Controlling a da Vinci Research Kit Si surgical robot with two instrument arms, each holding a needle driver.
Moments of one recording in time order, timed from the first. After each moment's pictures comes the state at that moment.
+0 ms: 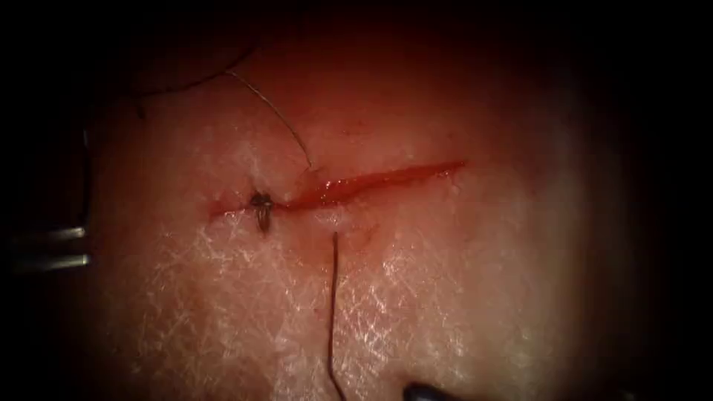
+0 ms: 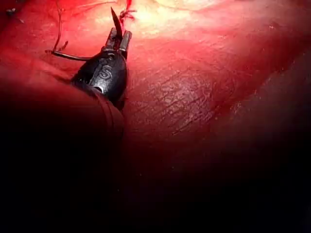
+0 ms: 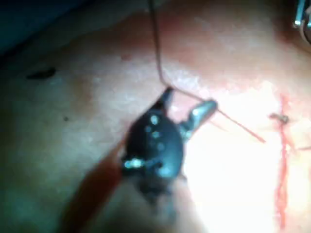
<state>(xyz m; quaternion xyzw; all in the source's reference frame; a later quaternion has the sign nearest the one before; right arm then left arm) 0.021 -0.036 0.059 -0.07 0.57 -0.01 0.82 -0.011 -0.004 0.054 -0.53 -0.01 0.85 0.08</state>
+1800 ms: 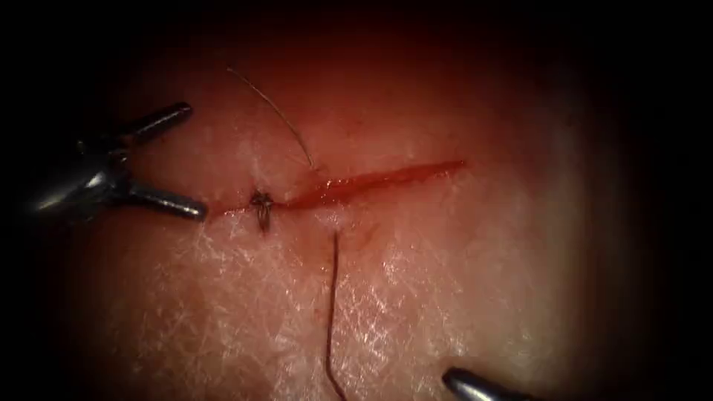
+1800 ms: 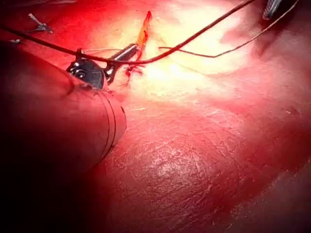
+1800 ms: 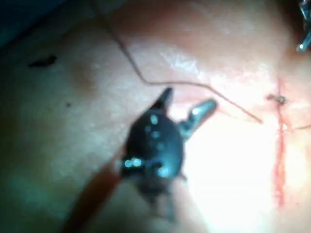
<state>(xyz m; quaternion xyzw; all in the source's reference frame) 0.019 -0.034 0.058 -0.07 0.56 0.01 0.83 -0.020 0.005 0.057 -0.54 -0.17 0.72 0.41</state>
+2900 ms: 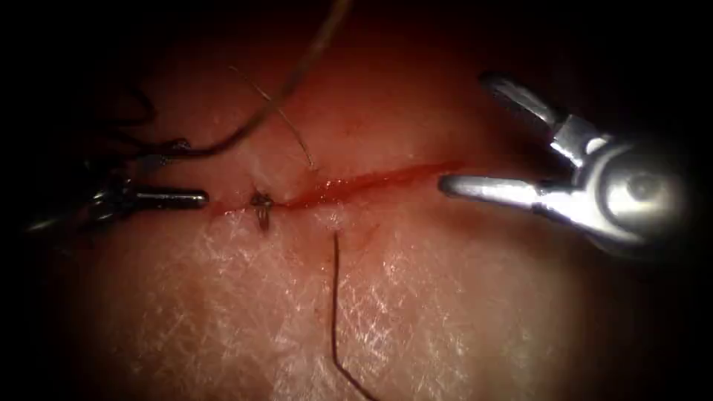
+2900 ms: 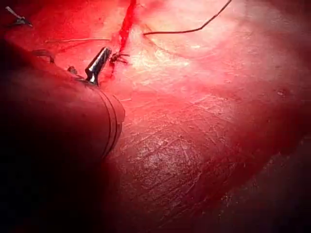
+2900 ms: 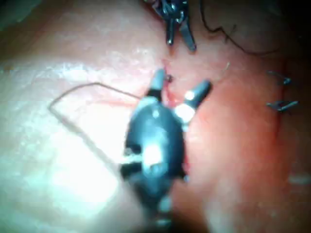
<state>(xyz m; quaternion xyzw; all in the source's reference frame) 0.020 -0.015 0.060 0.03 0.48 0.15 0.86 -0.021 0.002 0.057 -0.56 -0.19 0.69 0.42</state>
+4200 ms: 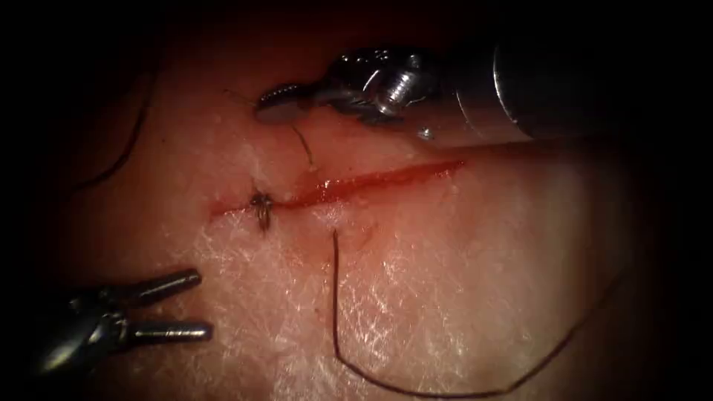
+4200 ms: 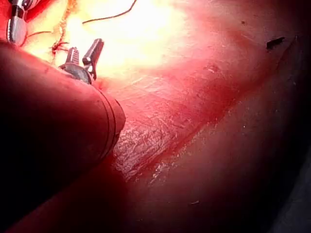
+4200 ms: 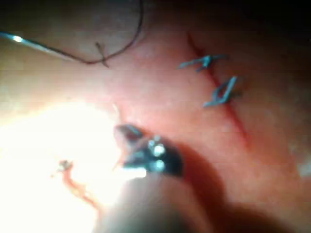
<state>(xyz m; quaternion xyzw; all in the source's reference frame) 0.034 -0.011 0.079 0.35 0.43 0.28 0.79 -0.023 -0.006 0.053 -0.58 -0.19 0.72 0.32</state>
